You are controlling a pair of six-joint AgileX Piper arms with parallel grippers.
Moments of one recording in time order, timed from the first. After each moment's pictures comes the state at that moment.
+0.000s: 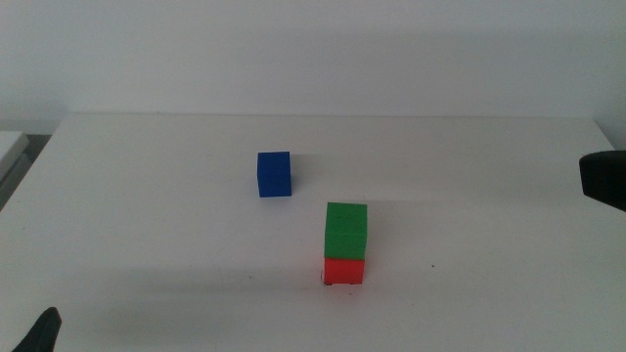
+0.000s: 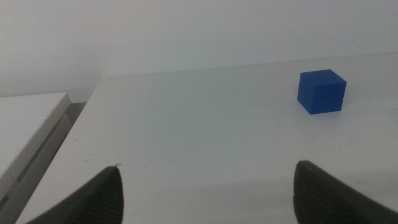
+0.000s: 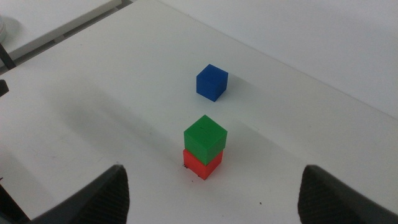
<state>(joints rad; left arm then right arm) -0.03 0.00 0.00 -0.17 0.27 0.20 0.83 0.78 -1.13 -0.18 0.96 0.15</state>
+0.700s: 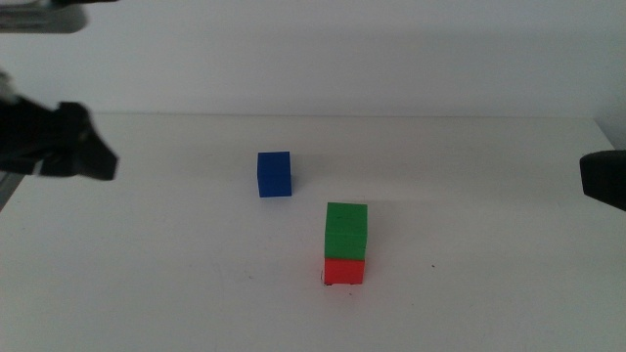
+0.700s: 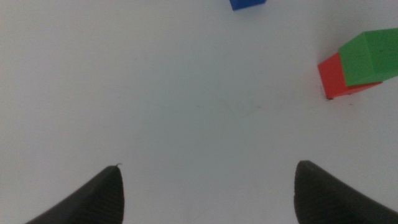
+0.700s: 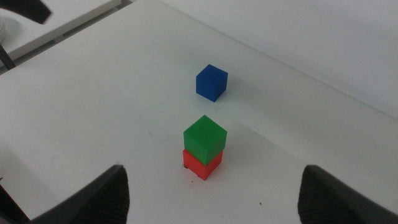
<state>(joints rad) -0.04 1.16 -1.22 -0.25 1.20 0.20 0.83 0.78 -1.13 -0.18 0.96 0.15</state>
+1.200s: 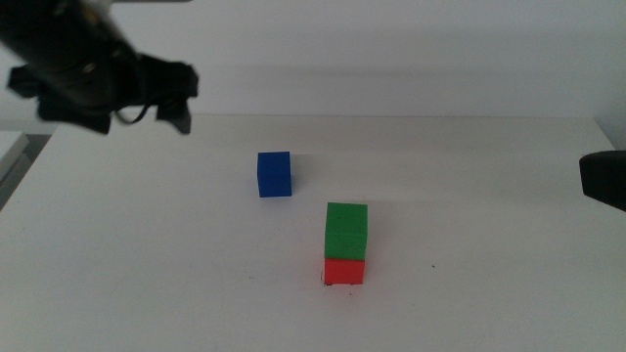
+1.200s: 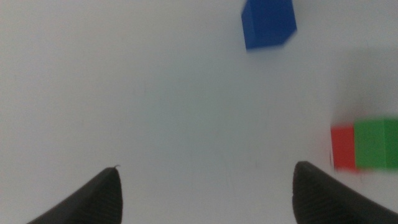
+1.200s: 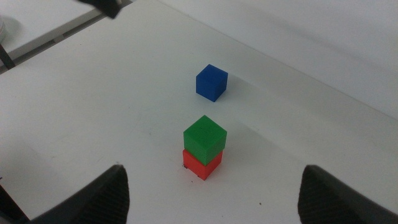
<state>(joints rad) -0.35 1.46 -1.46 0.09 1.18 -0.31 0.83 0.78 -1.13 -0.18 0.96 0.15</state>
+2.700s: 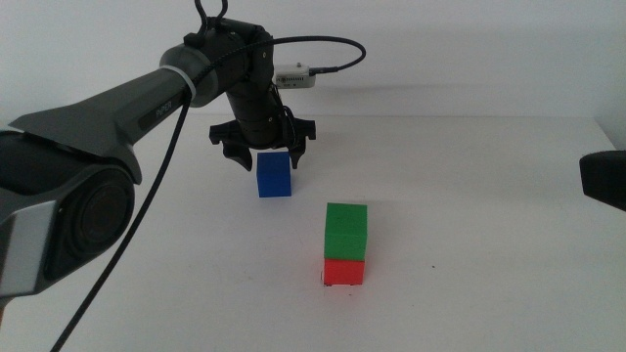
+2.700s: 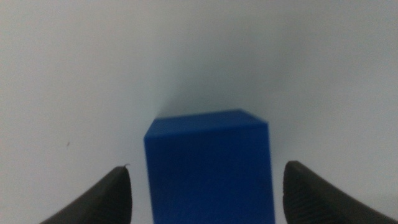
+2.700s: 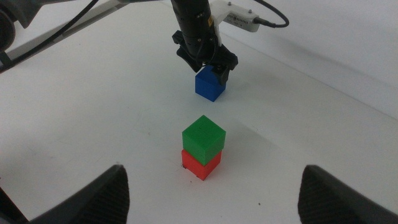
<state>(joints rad) -0.39 2.35 -2.10 -0.01 1.13 -0.36 0.83 0.78 -1.13 -0.18 0.96 0.15</state>
